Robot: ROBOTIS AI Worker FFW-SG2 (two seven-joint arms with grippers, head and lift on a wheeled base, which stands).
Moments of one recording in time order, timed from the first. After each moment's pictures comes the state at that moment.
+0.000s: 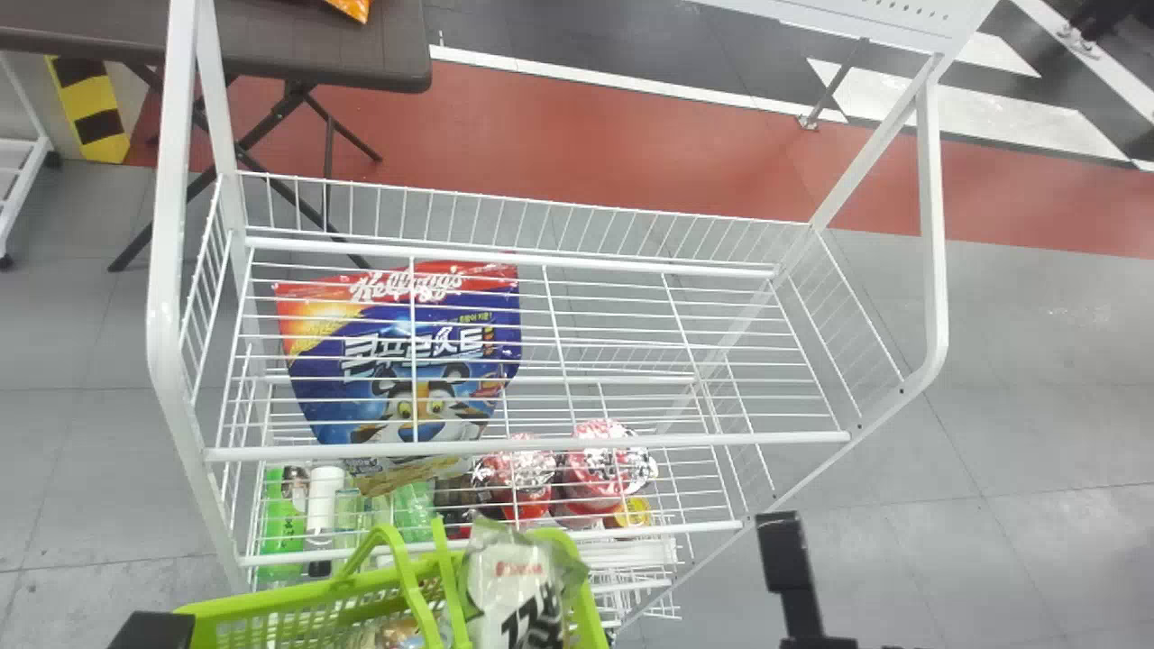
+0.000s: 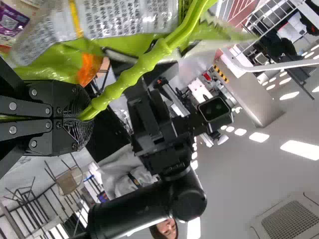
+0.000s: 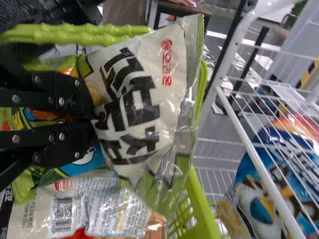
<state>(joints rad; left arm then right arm) 0.66 0.13 -0.20 -2.22 0.12 0.85 -1.31 0.66 -0.08 -0.39 -2.46 -0.62 1.56 0.62</state>
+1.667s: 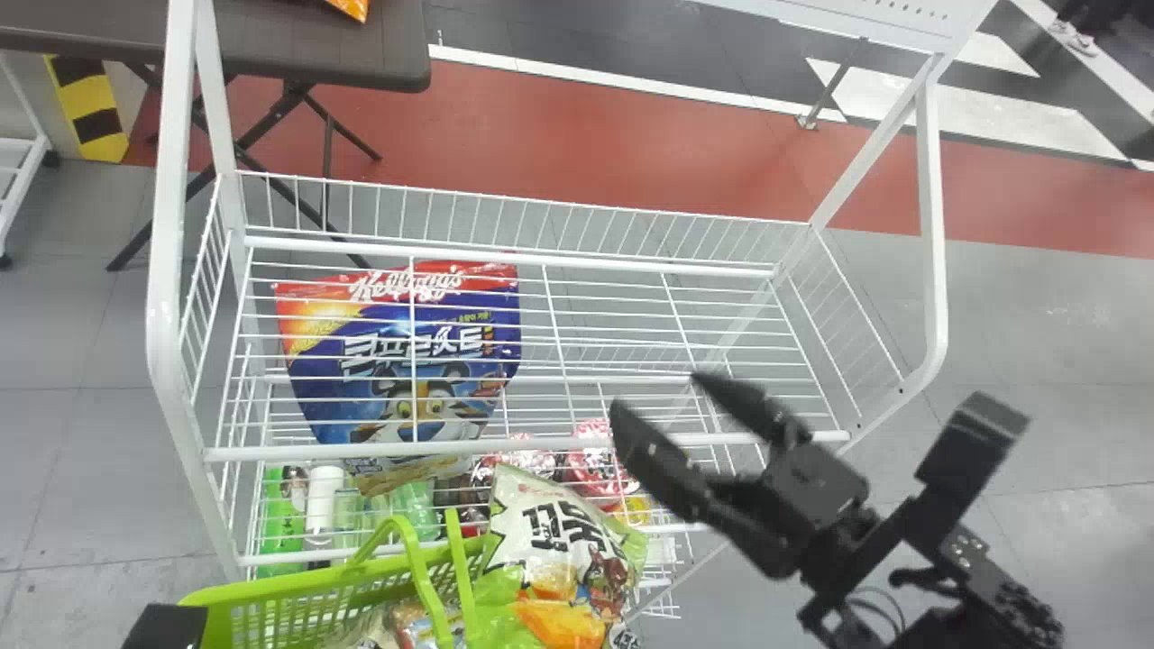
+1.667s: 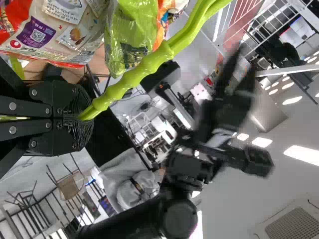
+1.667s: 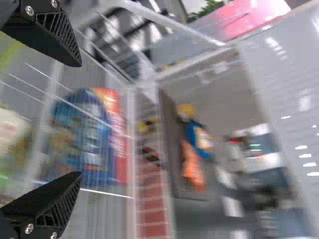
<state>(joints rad) 0.65 0.13 -0.21 -2.22 0.10 0.87 -1.28 0.75 0.00 -0.30 -2.49 -0.30 0.41 0.60</state>
